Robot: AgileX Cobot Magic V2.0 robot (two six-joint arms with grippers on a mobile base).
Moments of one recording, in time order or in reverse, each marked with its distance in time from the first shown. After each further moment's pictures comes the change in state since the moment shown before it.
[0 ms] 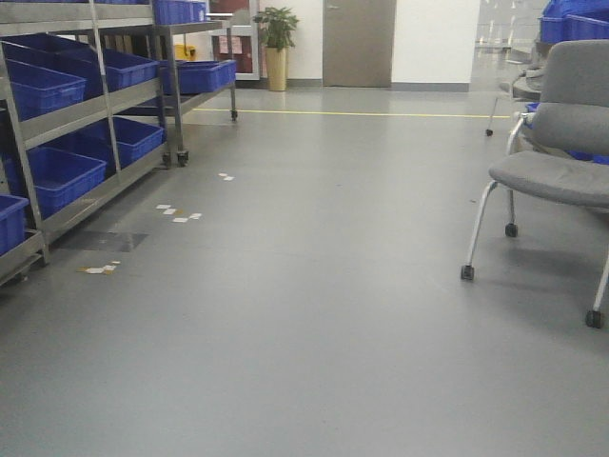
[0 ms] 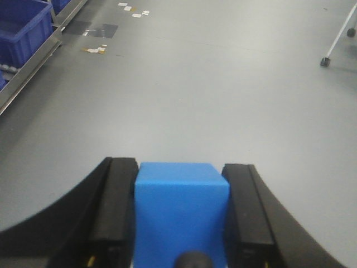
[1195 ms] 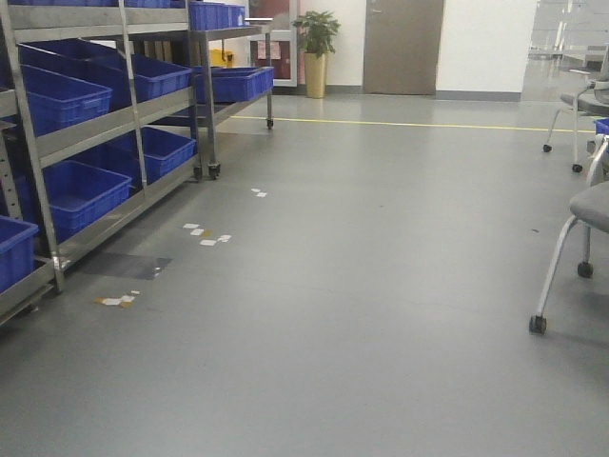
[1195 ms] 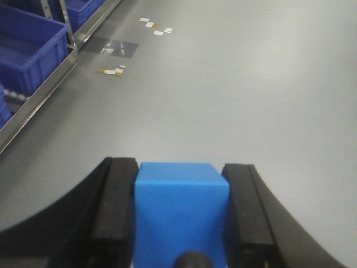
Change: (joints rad) left arm 0.000 -0.002 0.000 0.000 0.000 0.000; right arm 0.000 0.000 0.000 0.000 0.000 0.000
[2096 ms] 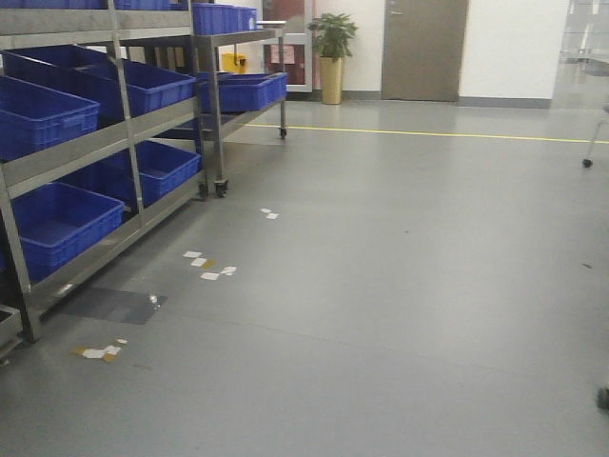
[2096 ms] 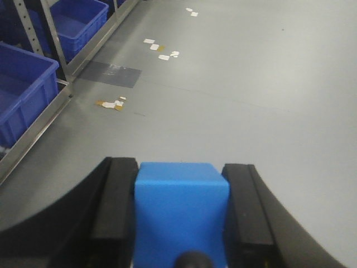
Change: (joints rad) left arm 0.000 0.000 0.000 0.000 0.000 0.000; right arm 0.000 0.000 0.000 0.000 0.000 0.000
